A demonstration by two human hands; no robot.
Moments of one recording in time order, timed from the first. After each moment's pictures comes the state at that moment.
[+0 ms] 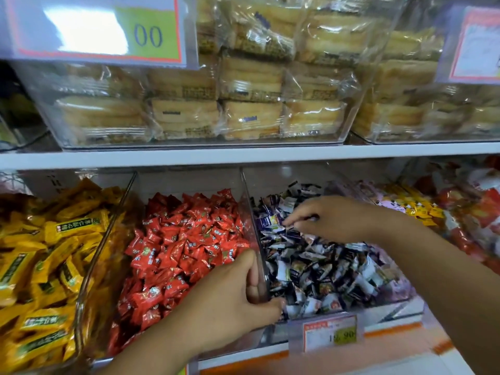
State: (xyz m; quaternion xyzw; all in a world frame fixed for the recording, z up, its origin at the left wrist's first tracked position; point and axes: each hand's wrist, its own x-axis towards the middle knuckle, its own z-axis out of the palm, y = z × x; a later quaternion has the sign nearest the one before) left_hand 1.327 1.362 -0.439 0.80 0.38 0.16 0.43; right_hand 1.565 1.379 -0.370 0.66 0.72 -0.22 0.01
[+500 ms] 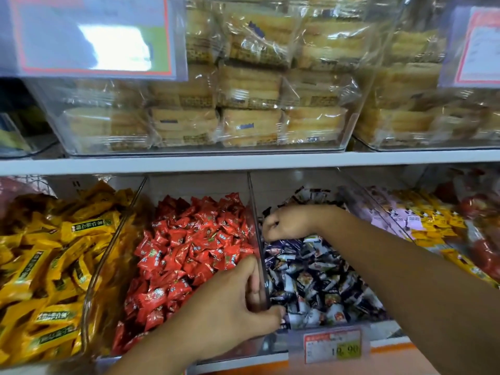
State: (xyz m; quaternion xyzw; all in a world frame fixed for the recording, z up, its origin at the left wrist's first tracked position) left_hand 1.328 1.358 -0.438 0.78 0.38 0.18 0.47; right_hand 1.539 1.461 -0.418 0.62 0.74 -0.24 0.11
